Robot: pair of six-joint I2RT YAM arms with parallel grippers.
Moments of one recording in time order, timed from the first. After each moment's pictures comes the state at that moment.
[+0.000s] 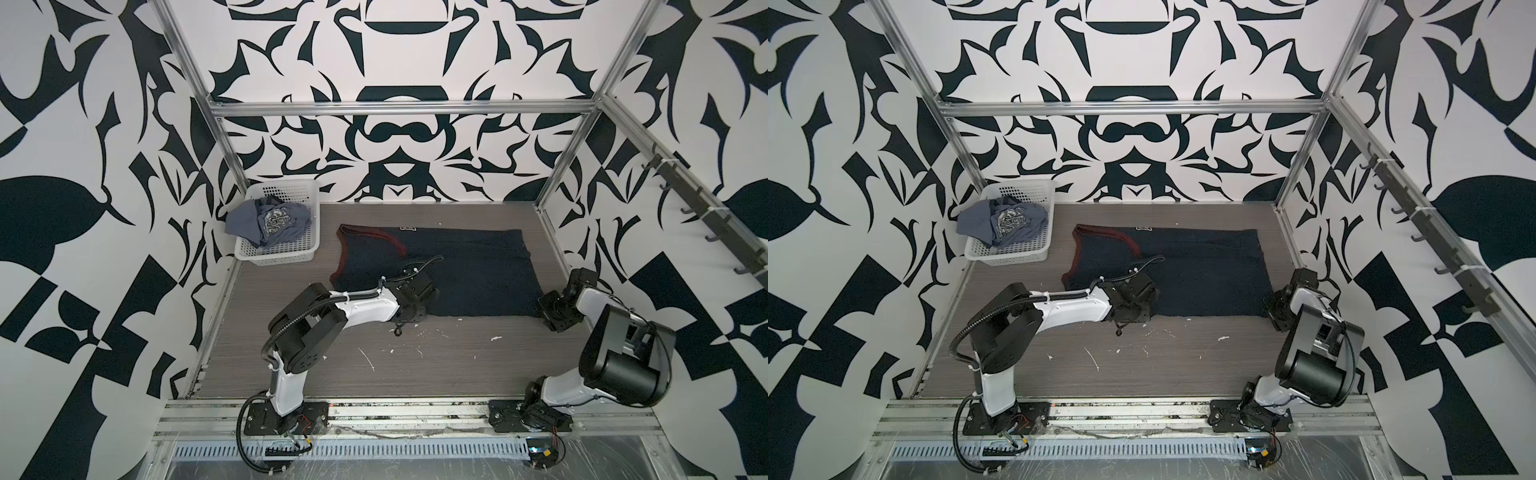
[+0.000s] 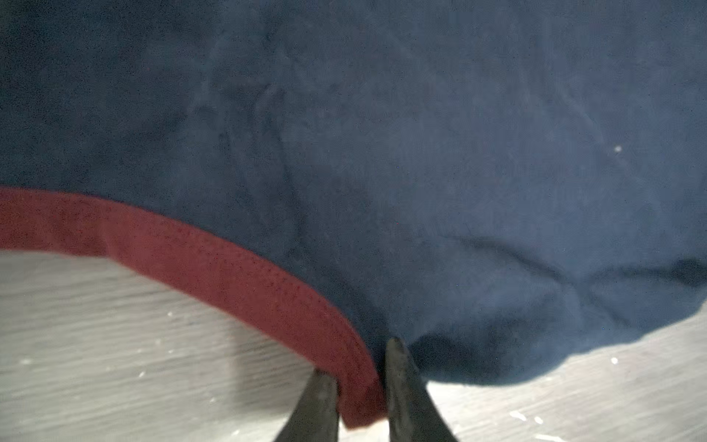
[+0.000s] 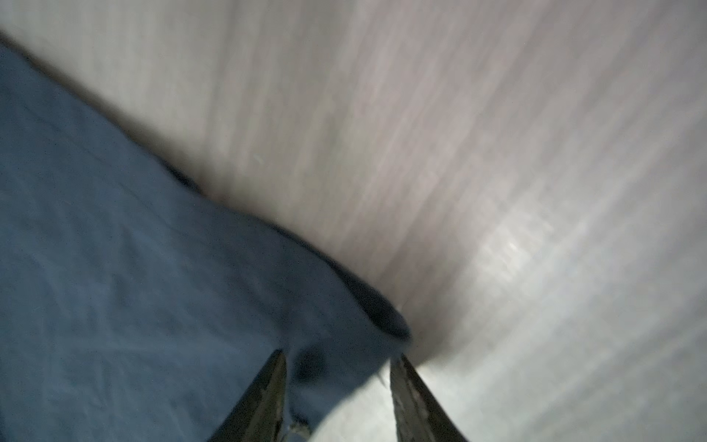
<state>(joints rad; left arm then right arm) -0.96 1.91 1.18 -0.41 -0.13 -0.86 -0.49 1.51 0.75 -0.51 -0.17 0.65</state>
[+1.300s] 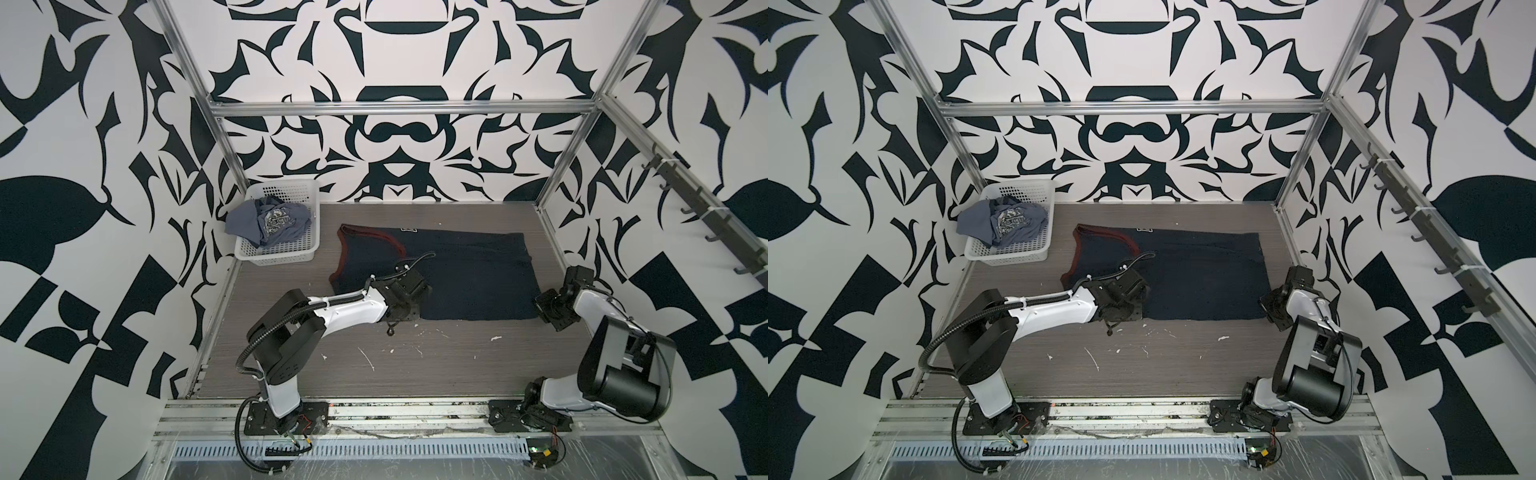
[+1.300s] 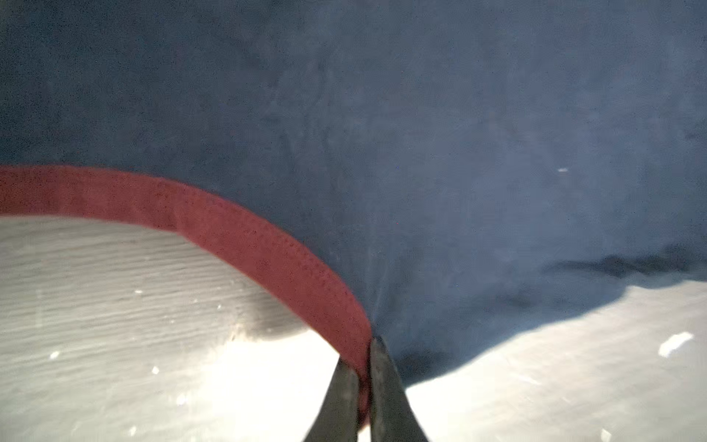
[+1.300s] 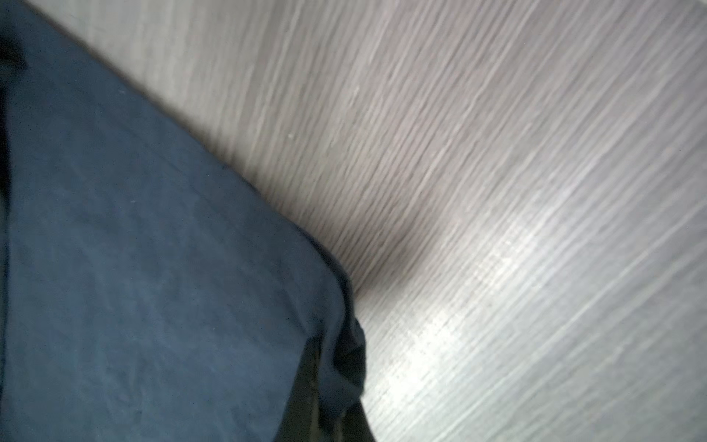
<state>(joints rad) -0.94 1.78 1.17 -0.49 -0.11 -0.87 -0.44 1.41 0.75 -0.58 -0.13 0.67</state>
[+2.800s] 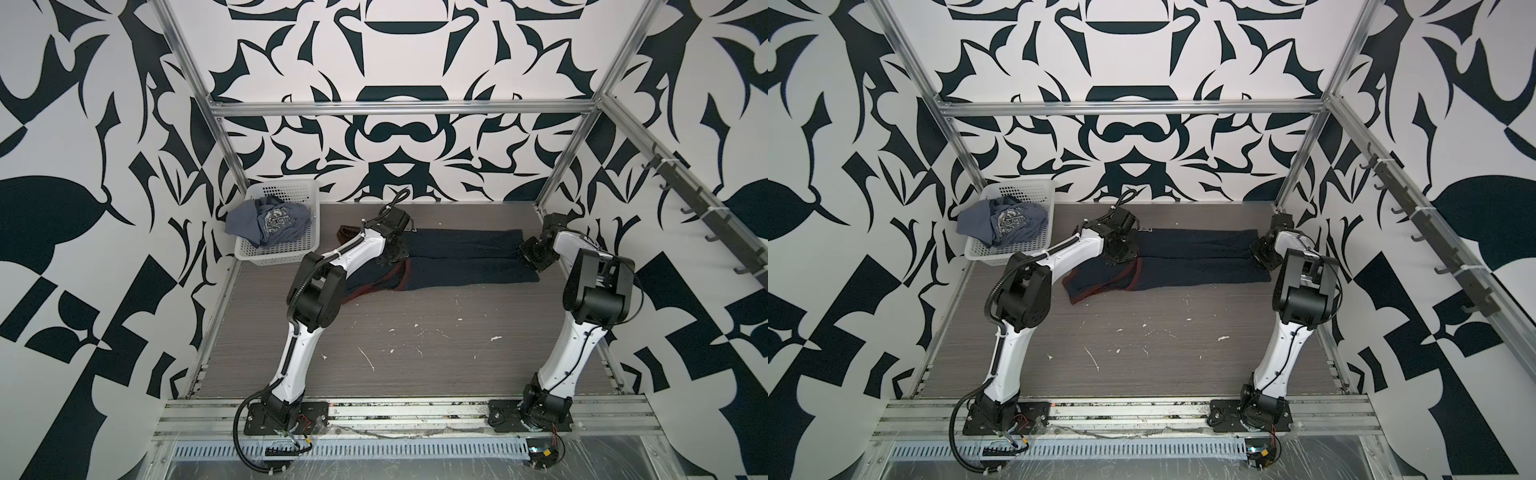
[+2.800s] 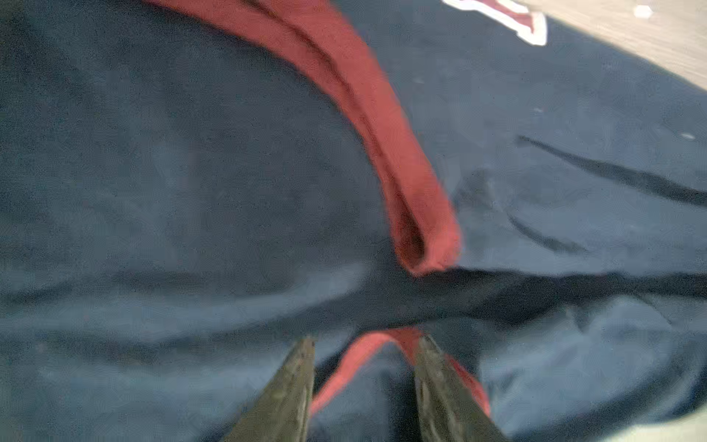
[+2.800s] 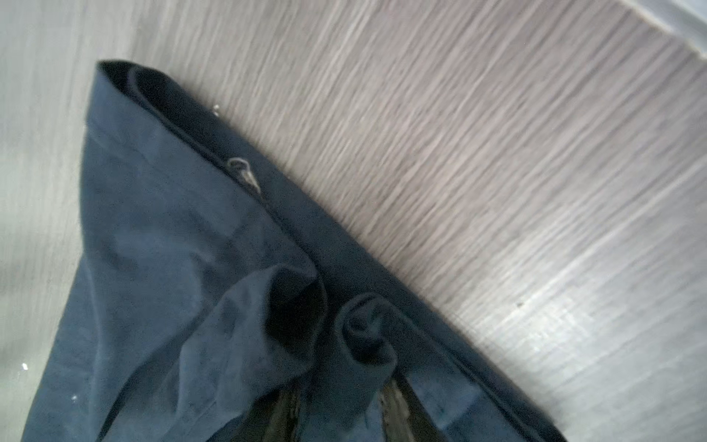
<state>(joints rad) -0.62 2.22 1.85 -0.72 -0.03 -0.72 -0.29 2.05 1.48 -0.58 -0.14 0.70</state>
